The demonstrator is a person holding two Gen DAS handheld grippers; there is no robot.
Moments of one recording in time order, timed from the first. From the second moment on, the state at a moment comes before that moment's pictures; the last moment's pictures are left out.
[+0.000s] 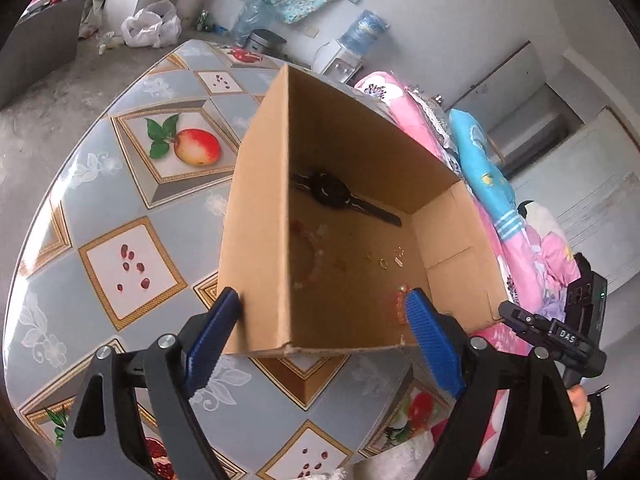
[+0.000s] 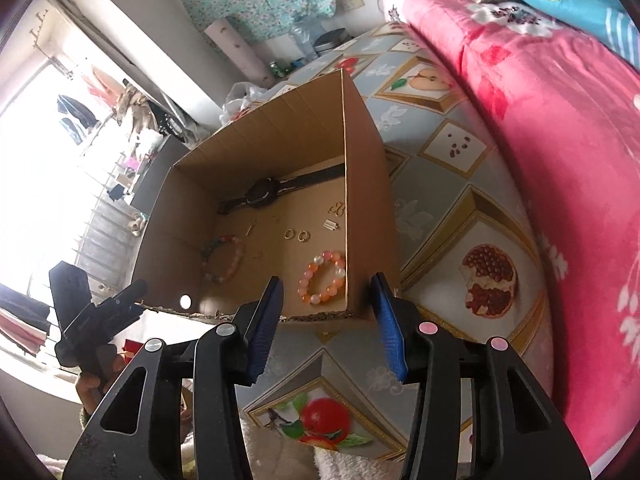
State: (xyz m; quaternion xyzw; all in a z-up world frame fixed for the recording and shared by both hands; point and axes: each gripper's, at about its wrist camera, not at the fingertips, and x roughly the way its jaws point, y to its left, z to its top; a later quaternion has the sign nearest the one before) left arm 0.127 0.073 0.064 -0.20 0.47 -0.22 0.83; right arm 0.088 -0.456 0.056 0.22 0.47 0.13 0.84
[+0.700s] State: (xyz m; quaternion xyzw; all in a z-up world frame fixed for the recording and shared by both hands) left arm 0.073 0.056 0.063 -0.15 0.47 -0.24 0.83; right arm 0.030 -0.480 0.049 0.25 0.47 0.11 0.84
